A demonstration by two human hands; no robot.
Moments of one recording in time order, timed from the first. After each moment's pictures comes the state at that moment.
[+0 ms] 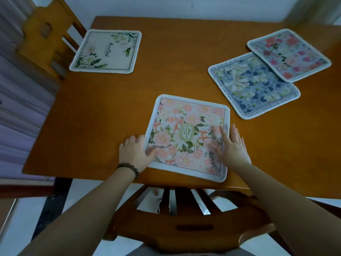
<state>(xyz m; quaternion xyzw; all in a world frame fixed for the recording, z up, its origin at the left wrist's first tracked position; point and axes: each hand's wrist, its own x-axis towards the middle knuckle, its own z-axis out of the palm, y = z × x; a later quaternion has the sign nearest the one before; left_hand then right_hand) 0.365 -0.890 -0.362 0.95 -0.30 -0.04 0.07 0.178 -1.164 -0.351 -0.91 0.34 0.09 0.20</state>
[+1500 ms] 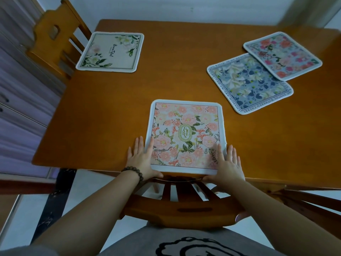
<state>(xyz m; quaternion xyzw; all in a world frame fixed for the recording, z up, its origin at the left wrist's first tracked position) 0.323 -0.868 -0.359 0.91 -0.32 -0.25 -0.03 0.129 -1.089 -0.342 -0.90 0.36 0.20 0.14</state>
